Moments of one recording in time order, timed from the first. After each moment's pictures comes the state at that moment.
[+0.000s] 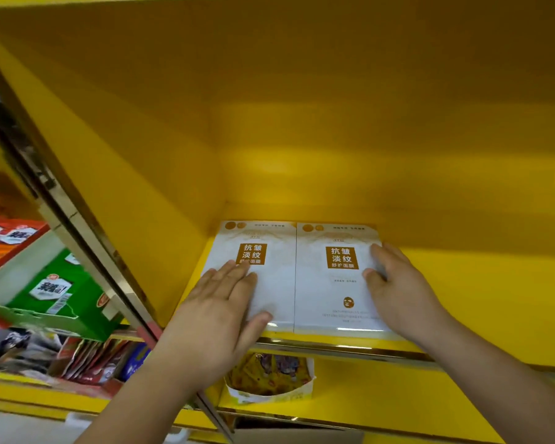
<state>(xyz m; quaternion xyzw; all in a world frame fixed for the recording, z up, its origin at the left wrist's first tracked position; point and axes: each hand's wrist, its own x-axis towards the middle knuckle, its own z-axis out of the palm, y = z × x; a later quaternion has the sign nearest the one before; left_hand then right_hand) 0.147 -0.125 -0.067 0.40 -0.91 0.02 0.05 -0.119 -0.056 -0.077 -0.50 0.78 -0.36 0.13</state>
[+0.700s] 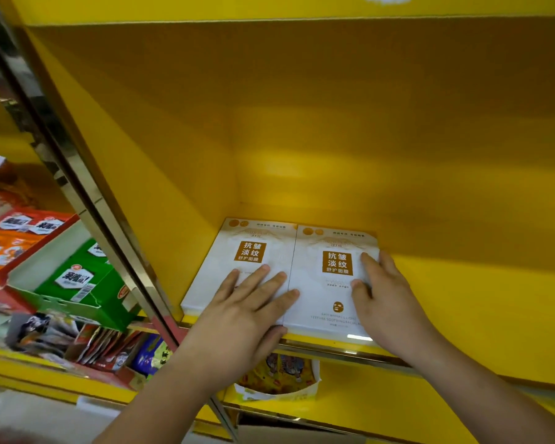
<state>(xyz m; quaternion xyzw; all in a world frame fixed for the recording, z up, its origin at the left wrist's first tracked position) 0.142 -0.124 -0.079 0.31 -0.95 0.08 0.07 -0.090 -0.059 -0.077 -0.53 0.79 -0.30 0.12</state>
